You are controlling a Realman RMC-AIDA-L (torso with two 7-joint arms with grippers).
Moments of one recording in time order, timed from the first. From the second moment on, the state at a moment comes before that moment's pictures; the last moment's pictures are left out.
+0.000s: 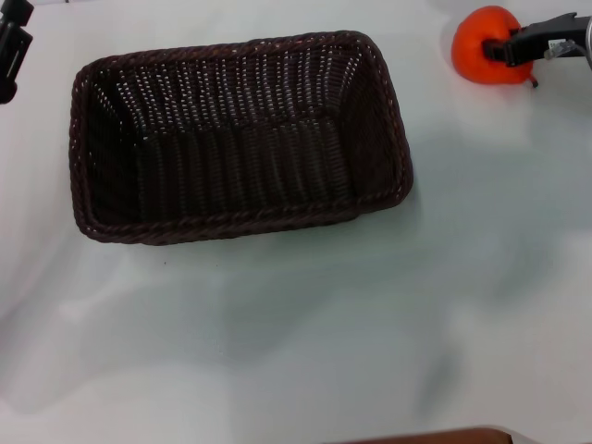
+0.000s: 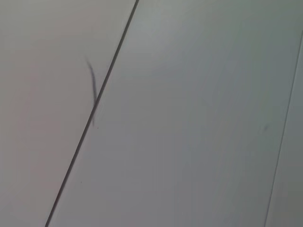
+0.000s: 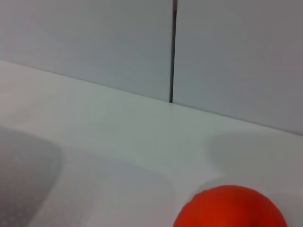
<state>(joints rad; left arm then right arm) -0.35 -2.17 -2.52 -0.28 1.10 -1.50 2.31 0.66 1.95 2.09 0.60 -2.21 0.73 2.03</state>
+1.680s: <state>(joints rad) -0.35 -2.17 -2.53 -0.27 1.08 -1.49 2.31 0.67 2.08 2.10 0.48 -1.41 1.42 1.30</state>
